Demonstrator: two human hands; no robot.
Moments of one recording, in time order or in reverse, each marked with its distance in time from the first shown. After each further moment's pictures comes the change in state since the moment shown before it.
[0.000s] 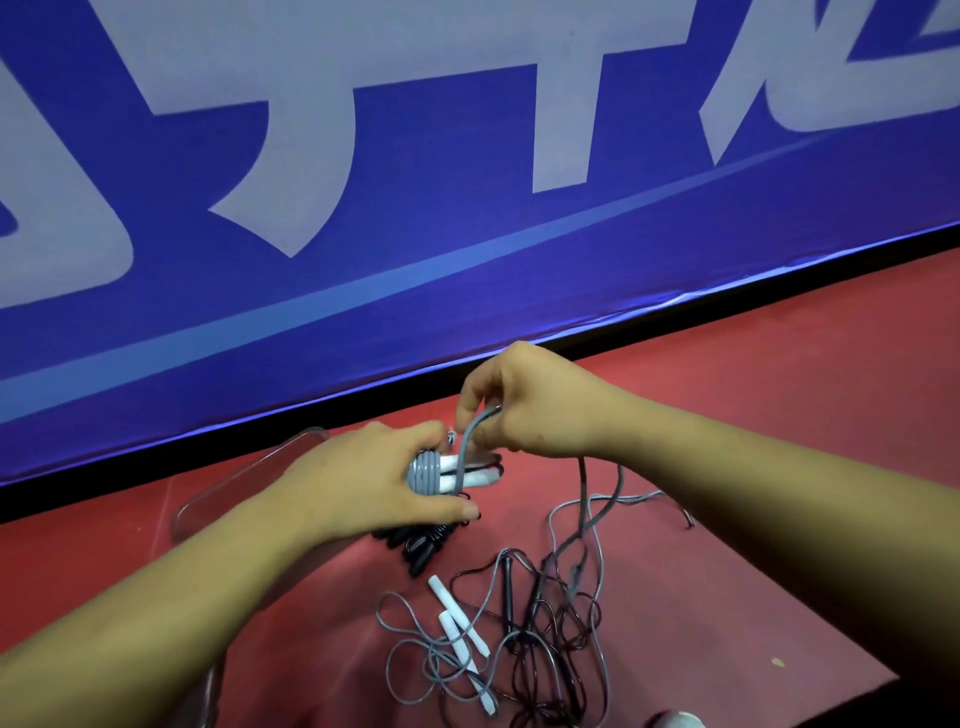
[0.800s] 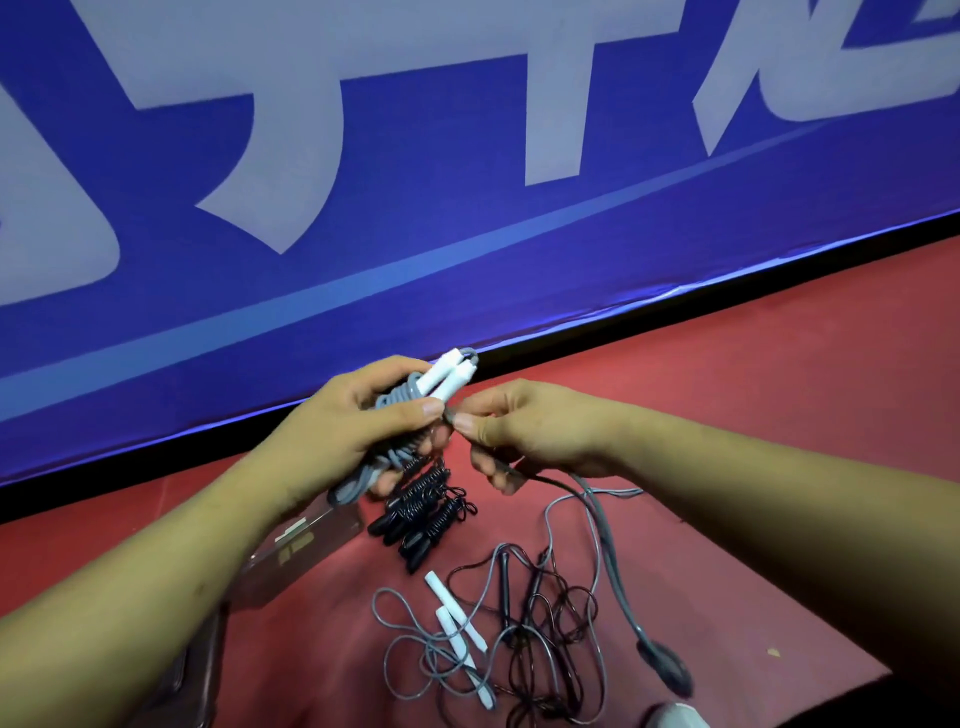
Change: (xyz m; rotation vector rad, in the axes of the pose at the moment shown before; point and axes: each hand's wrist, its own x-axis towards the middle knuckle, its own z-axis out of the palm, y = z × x) left_hand -0.003 0.014 -0.024 -1.147 0.052 0.027; right_hand -0.005 0.026 0.021 0.617 -0.270 0.225
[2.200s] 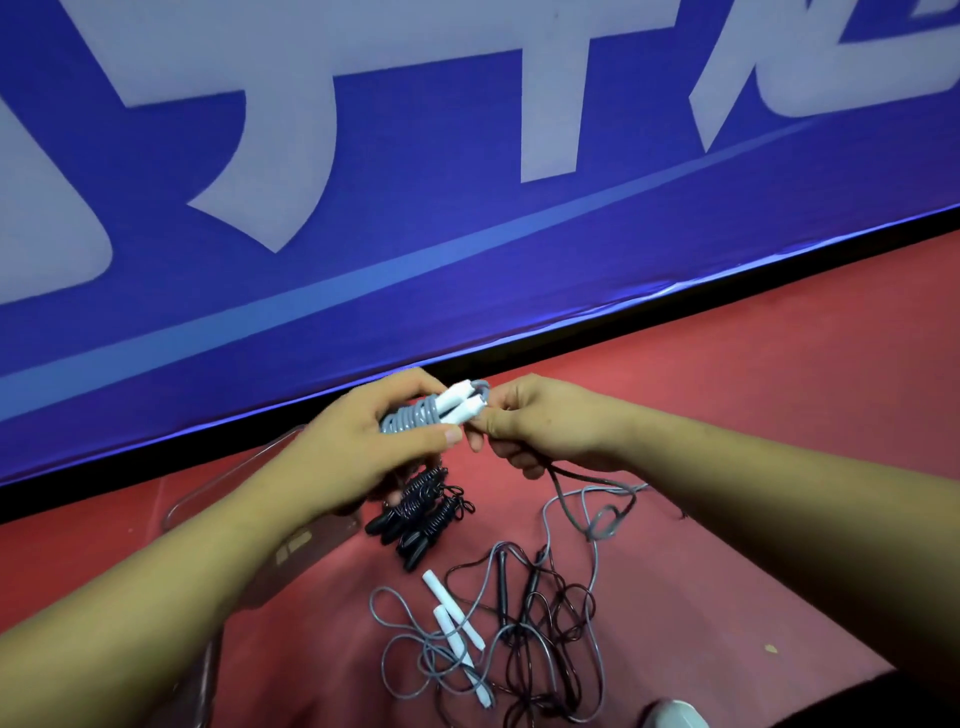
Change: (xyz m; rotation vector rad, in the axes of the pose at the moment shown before) left_hand 0.005 -0.009 0.011 0.253 0.028 0.027; right_hand 0.000 0.013 -0.013 -0.026 0.050 -0.008
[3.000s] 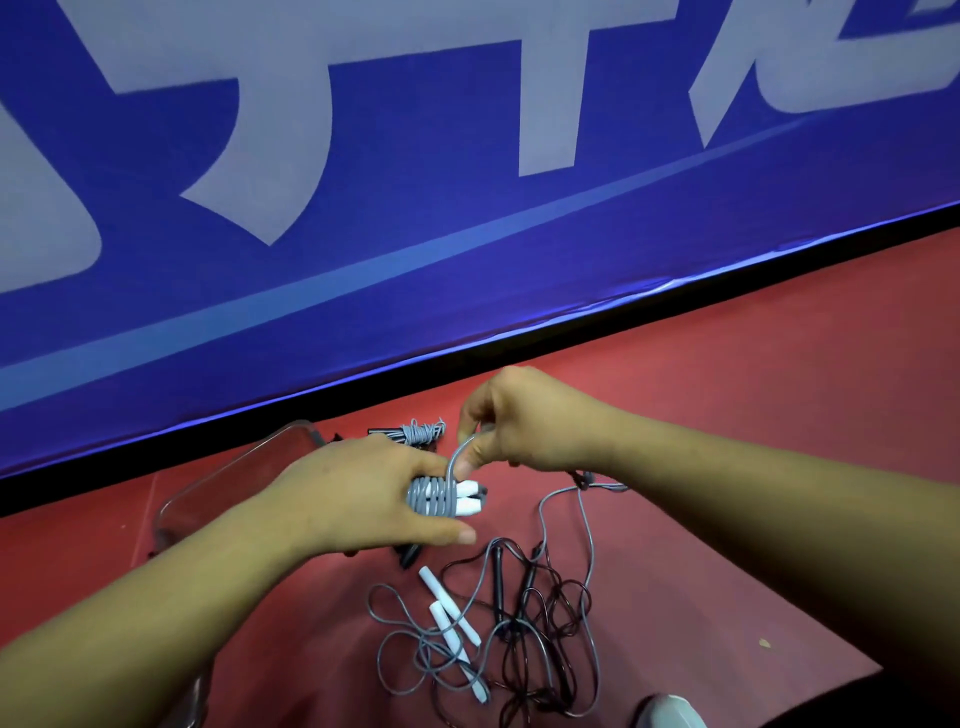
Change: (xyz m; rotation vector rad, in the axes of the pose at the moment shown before) left_hand -0.003 -0.019 0.007 0.990 -0.269 -0.039; right_hand 0.003 -0.016 0.006 -0.633 0.181 -0.176
